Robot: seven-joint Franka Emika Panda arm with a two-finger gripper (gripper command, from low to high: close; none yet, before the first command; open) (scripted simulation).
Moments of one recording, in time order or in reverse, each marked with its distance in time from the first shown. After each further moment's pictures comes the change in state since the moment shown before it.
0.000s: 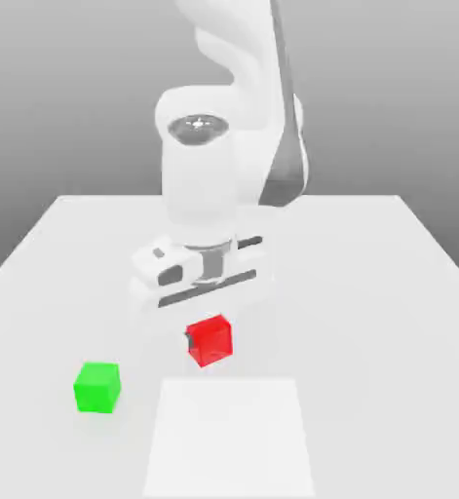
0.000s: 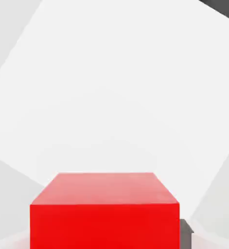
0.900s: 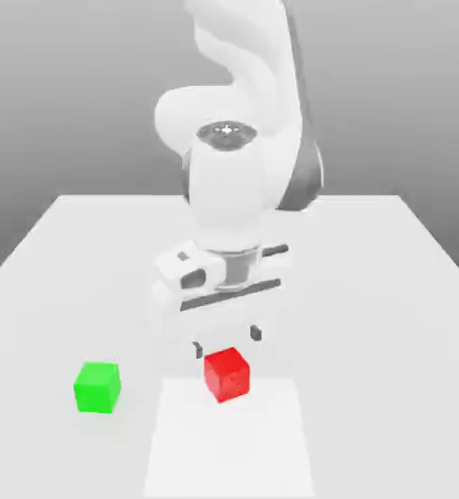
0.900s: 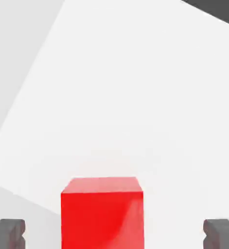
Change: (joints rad) arm 0.110 0.177 0.069 -0.034 0.037 0.211 0.271
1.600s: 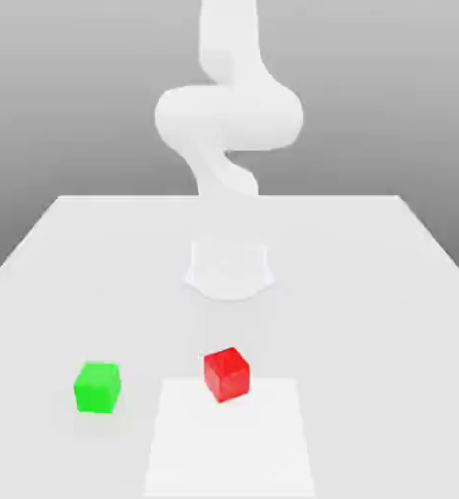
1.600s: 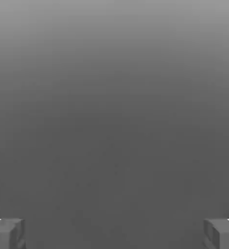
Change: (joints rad) arm -0.071 -0.775 0.087 0.576 -0.026 -0.633 0.463
